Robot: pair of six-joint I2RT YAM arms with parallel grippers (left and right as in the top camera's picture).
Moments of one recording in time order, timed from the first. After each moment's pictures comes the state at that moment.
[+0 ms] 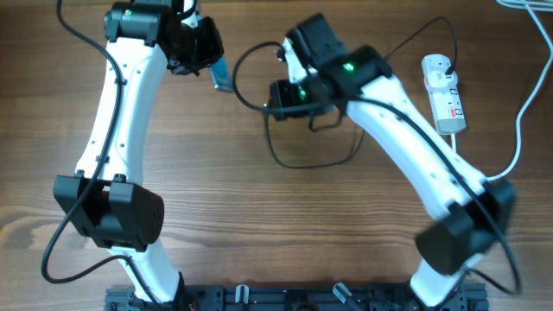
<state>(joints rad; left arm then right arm) -0.14 1.95 2.02 -1.18 0.21 -0.48 0.57 1.90 1.83 -1.06 -0.23 0.34</state>
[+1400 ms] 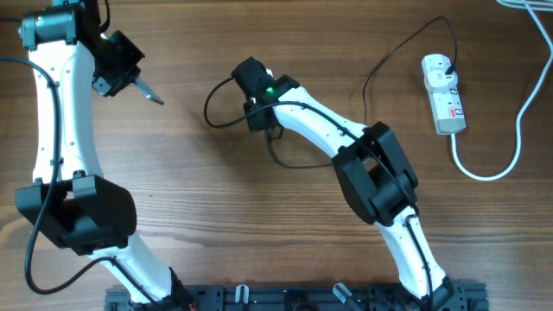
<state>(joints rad) 0.16 1.95 2.02 -1.34 0.07 -0.62 0.68 2.36 1.85 -0.73 0.12 0.37</state>
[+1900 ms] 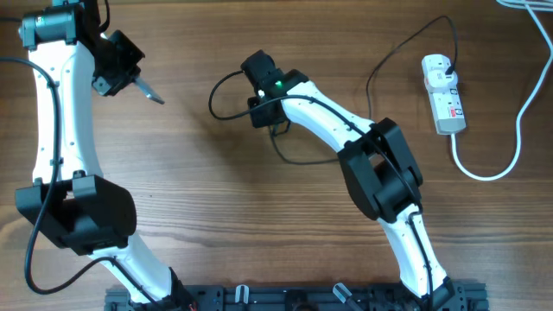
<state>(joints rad) 0.16 1.95 2.02 -1.33 0.09 -0.60 0.64 2.36 1.85 -0.72 -0.01 0.35</state>
